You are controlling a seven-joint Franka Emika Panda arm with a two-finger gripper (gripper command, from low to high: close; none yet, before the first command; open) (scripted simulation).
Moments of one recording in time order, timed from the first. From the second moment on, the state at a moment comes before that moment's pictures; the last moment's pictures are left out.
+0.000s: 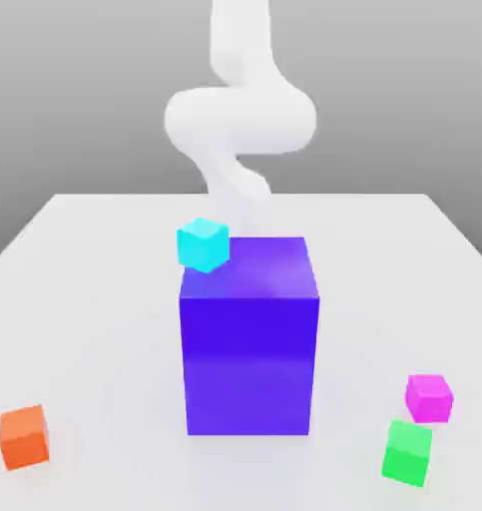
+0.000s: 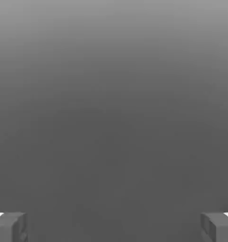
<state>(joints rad) 0.06 -0.71 0.01 -2.33 0.00 2.35 0.71</state>
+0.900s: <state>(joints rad) 0.53 0.28 0.12 -2.61 -0.13 2.89 -0.04</state>
